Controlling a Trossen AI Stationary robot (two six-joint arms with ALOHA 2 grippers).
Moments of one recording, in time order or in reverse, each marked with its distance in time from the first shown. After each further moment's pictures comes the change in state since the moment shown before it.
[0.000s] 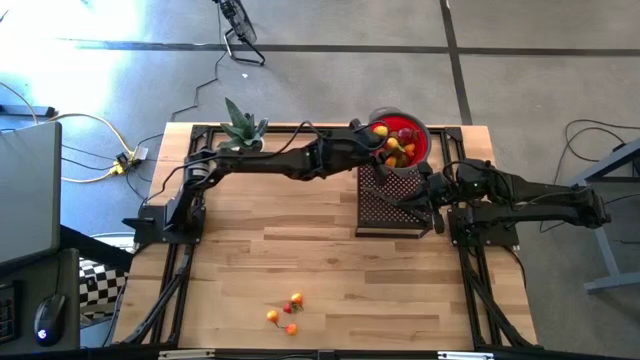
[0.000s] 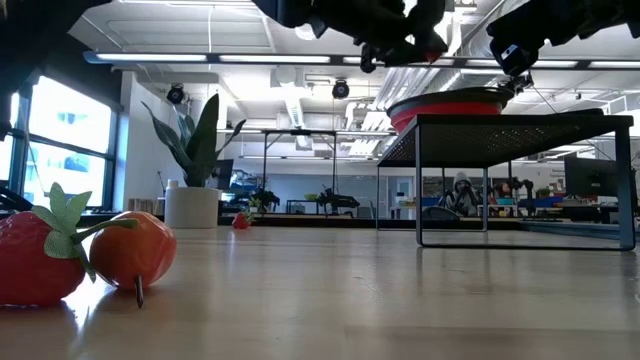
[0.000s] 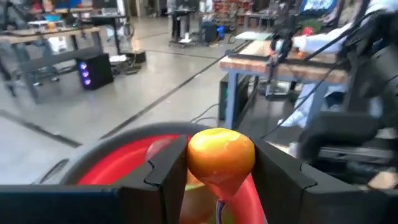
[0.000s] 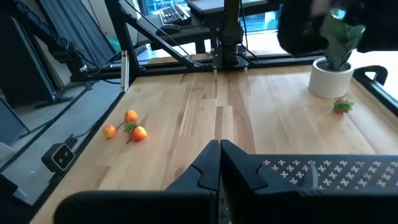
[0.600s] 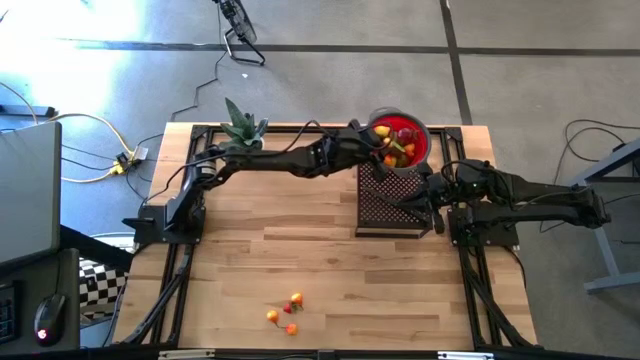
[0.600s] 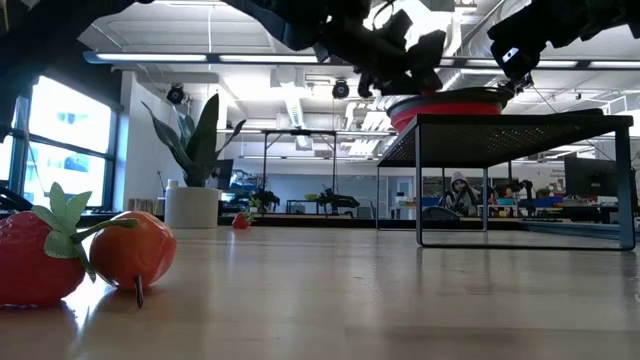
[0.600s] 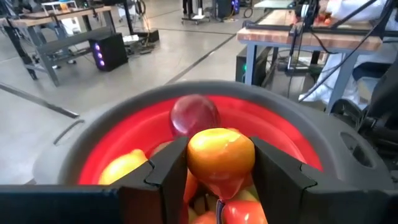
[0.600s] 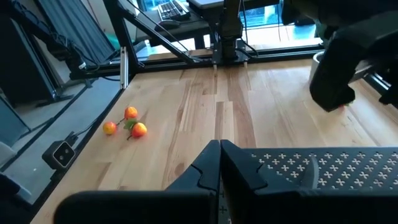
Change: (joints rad) left arm 0.033 0.060 -0.001 -0.031 -0.018 0.026; right arm 0.000 0.000 0.000 -0.020 0.002 0.017
